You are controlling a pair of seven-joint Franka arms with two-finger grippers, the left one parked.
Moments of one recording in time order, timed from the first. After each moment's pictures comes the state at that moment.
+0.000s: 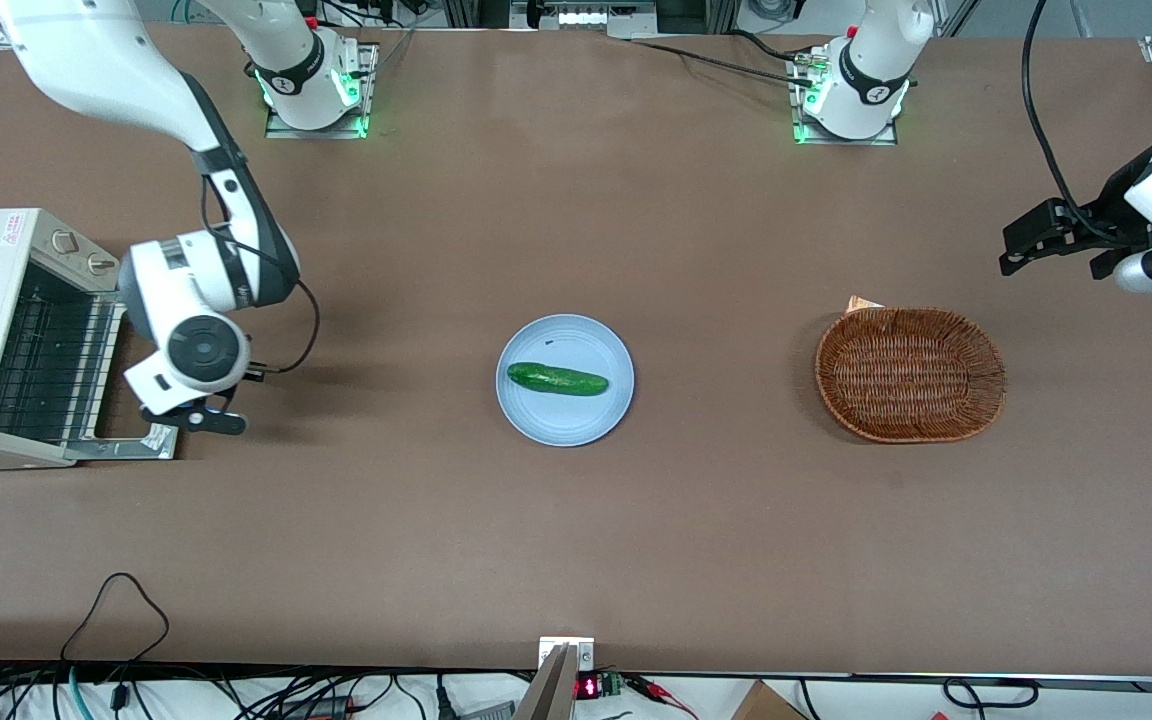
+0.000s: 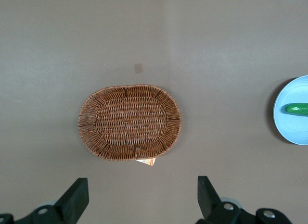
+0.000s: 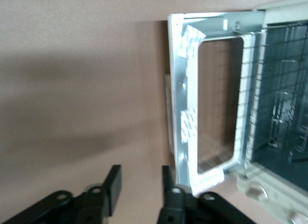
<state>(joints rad) 0.11 0.49 0.04 -1.74 -0.46 1.86 0.50</state>
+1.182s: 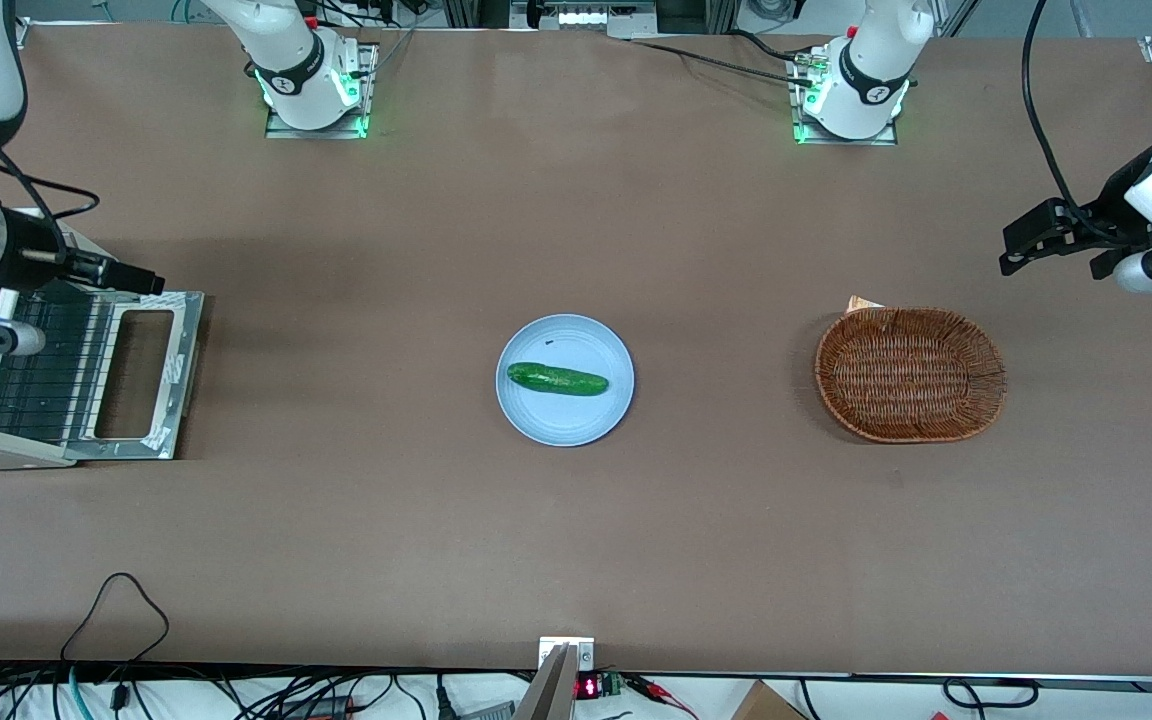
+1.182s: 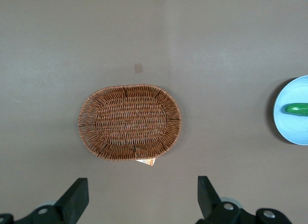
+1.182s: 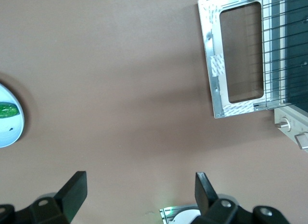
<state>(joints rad) -0.03 0.18 0.04 -1.51 0.06 1.47 0.23</state>
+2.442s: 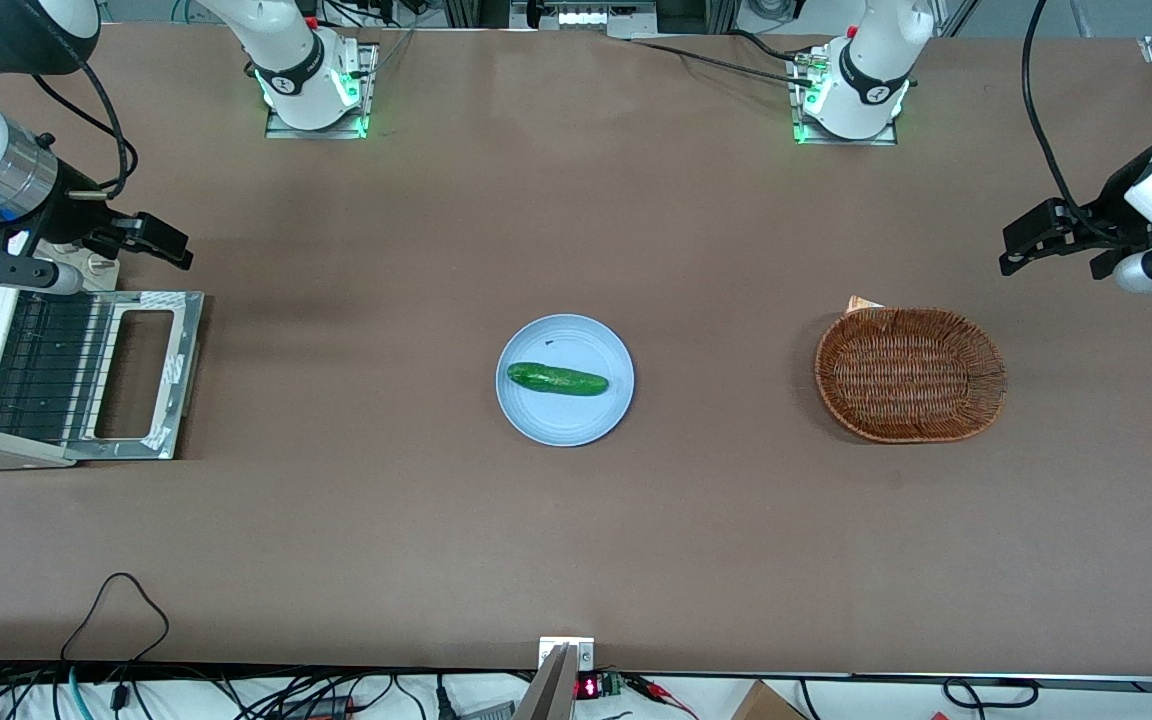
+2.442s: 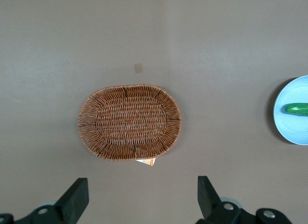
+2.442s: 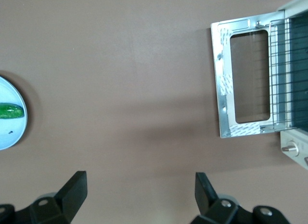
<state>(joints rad) 0.10 -0.04 -0.05 -1.82 0.04 1.72 0.18</state>
